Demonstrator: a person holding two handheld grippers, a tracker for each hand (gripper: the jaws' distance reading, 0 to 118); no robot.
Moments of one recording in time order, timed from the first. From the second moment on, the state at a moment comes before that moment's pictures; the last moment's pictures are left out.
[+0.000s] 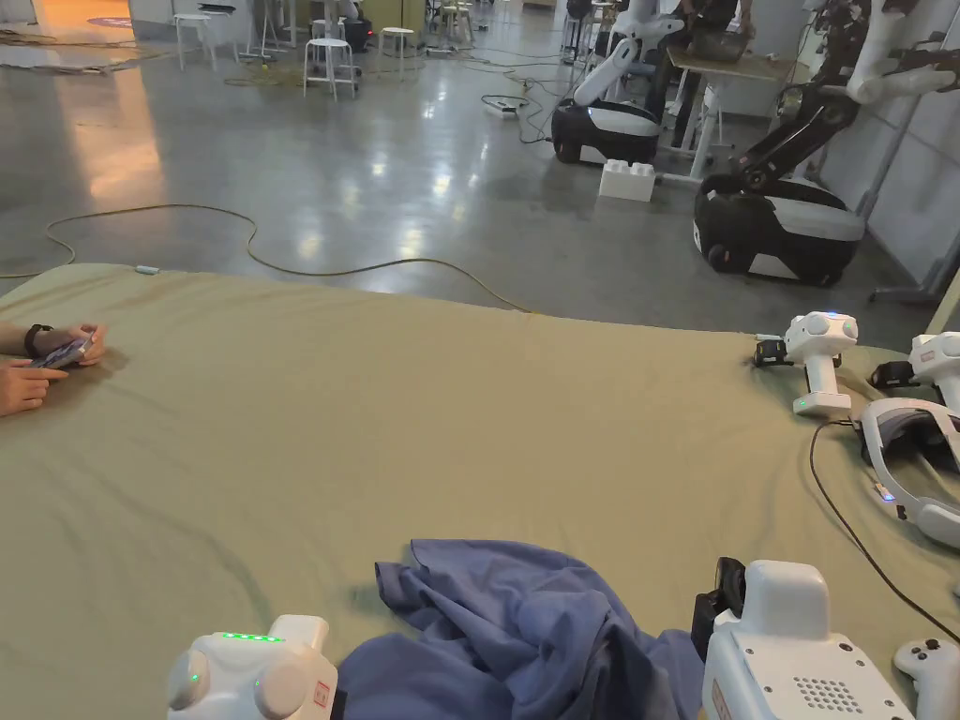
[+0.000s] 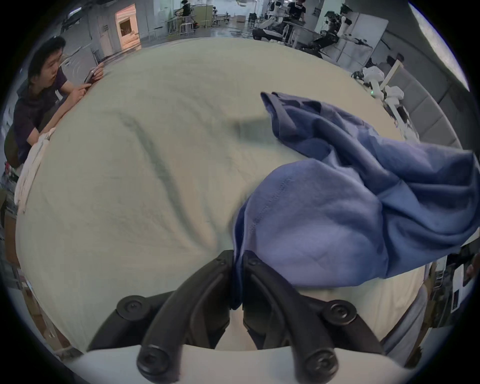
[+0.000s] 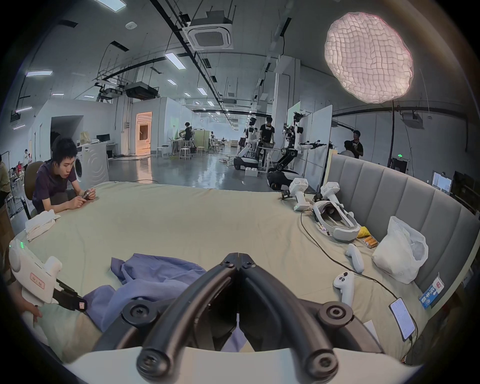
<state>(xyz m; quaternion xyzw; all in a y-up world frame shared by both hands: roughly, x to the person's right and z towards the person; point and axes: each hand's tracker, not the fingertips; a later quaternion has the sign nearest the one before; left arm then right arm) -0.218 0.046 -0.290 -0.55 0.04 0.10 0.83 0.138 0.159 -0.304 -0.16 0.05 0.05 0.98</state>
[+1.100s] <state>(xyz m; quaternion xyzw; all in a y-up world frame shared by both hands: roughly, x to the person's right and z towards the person) -0.271 0.123 -0.270 -0.40 -0.01 0.15 0.90 0.198 0.097 -0.414 -0.41 0.11 0.03 0.90</state>
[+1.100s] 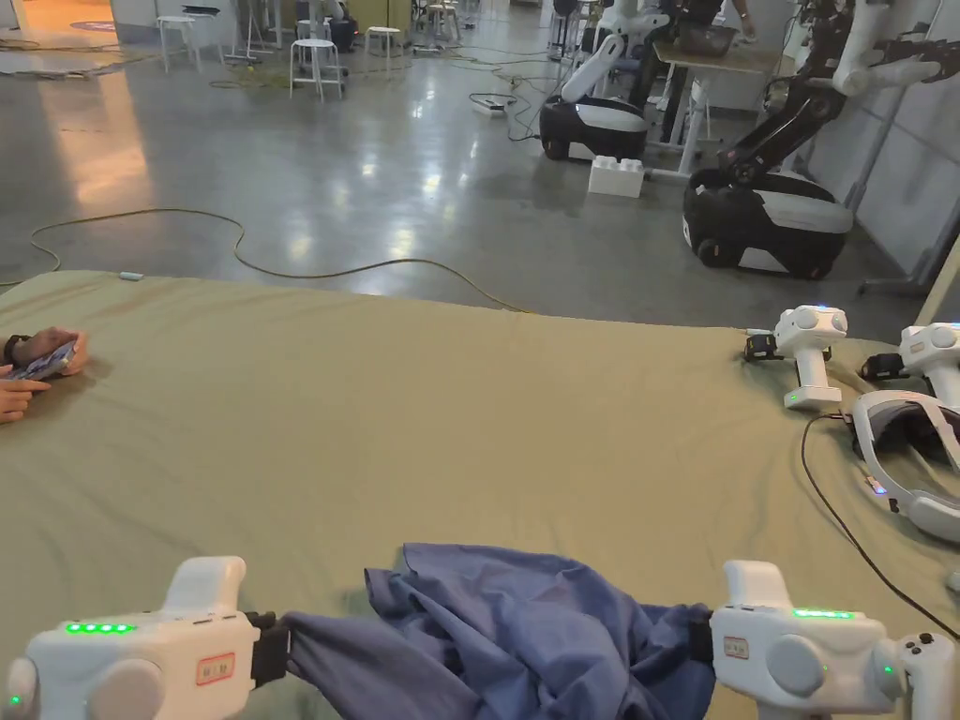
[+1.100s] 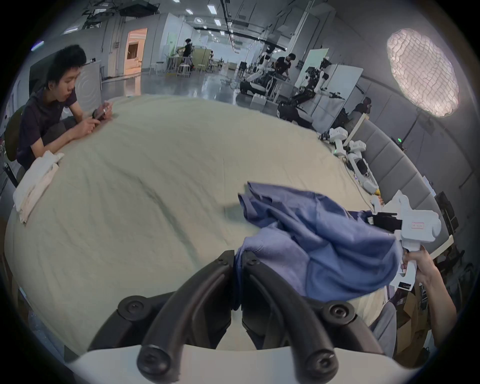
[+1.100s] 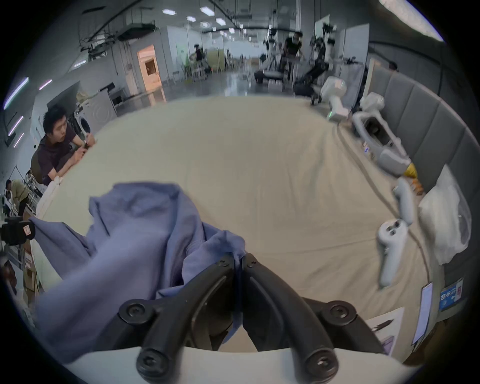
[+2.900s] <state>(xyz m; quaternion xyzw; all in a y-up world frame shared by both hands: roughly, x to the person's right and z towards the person) -0.365 0.230 -0.296 -0.29 0.08 0.12 0.95 0.202 0.261 -0.402 -0.23 0.06 0.06 0.97</state>
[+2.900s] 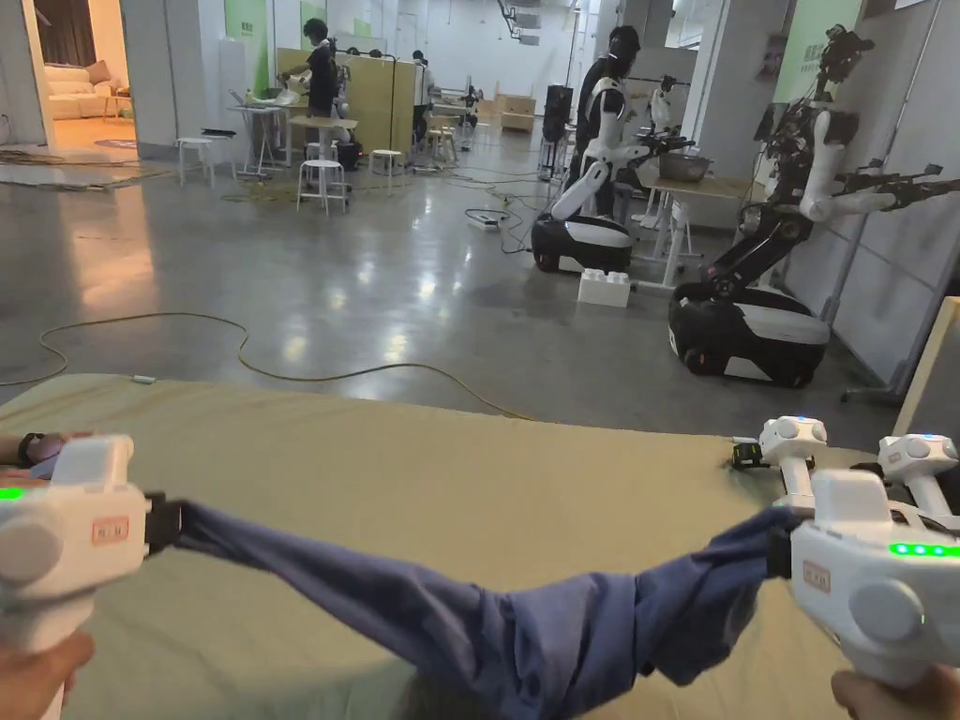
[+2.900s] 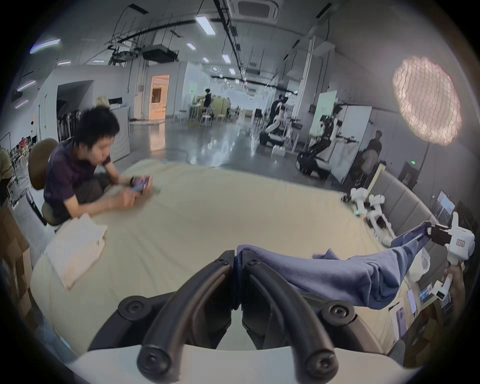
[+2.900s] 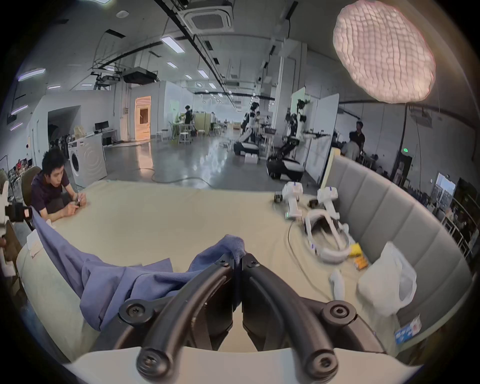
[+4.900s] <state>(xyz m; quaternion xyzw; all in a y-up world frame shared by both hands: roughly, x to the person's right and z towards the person) -0.225 0.114 -0.405 -0.37 -0.02 0.06 0.93 0.123 0.155 -0.291 -0.14 0.06 0.04 0.99</state>
